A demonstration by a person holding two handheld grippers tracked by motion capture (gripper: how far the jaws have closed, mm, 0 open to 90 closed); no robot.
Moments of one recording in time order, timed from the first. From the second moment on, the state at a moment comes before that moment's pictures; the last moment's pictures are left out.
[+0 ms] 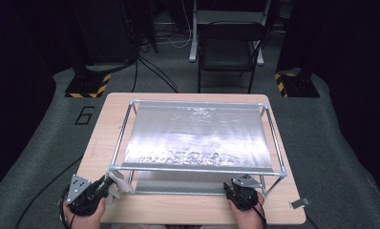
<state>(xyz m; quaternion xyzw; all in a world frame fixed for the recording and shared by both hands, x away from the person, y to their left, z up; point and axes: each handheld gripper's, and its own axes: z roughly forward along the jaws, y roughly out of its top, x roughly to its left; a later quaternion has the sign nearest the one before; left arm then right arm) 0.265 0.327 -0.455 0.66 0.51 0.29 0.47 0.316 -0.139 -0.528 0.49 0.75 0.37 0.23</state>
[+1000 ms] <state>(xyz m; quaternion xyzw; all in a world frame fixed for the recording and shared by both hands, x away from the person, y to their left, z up) 0.254 0.333 -0.373 0.64 0.47 0.33 0.51 0.315 -0.138 -0.529 0.50 0.75 0.37 0.23</state>
